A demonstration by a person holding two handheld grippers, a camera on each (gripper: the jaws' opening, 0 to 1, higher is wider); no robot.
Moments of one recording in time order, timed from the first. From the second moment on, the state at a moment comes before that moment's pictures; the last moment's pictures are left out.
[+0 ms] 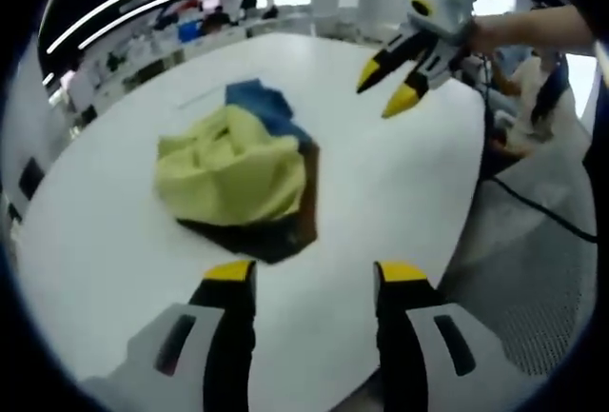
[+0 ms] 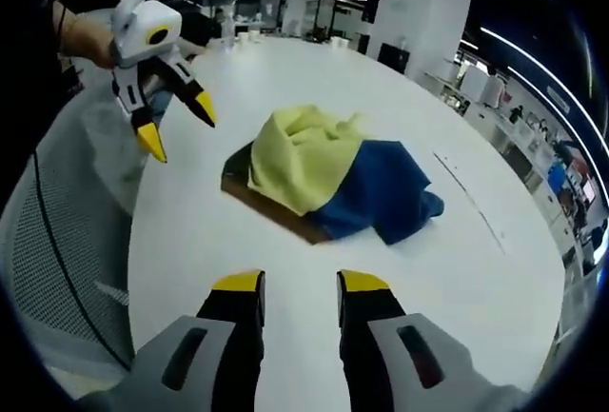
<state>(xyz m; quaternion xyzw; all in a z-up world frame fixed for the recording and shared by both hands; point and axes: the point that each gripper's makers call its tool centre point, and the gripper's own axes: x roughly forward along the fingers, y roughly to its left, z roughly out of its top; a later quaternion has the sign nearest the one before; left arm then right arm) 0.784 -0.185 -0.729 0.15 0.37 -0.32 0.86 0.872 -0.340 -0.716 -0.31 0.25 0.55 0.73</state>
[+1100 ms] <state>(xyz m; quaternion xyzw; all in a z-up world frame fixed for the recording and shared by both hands) 0.805 -0.194 -0.755 0.21 0.38 -0.33 0.84 0.891 -0.321 -0.734 -0.36 0.23 0.57 0.70</state>
